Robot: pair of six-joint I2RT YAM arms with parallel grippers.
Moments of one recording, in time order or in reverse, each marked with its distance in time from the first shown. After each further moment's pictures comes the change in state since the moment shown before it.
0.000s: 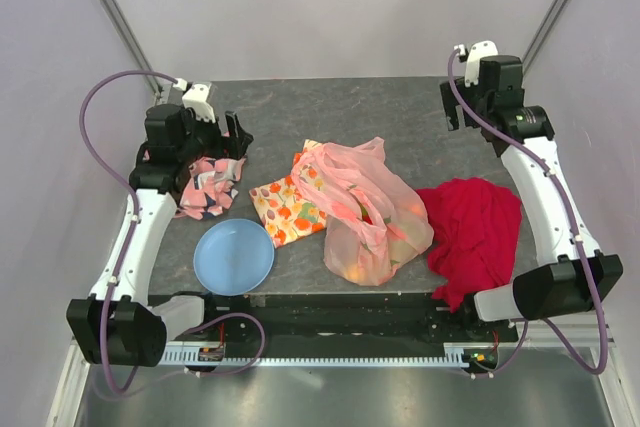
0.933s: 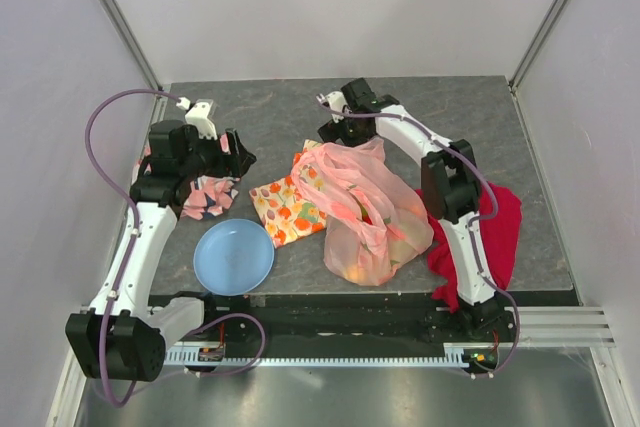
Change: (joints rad) left arm -0.005 -0.077 -0.098 -0.102 0.039 -0.081; right arm 0.318 0.913 0.464 -0.033 -0.545 0.009
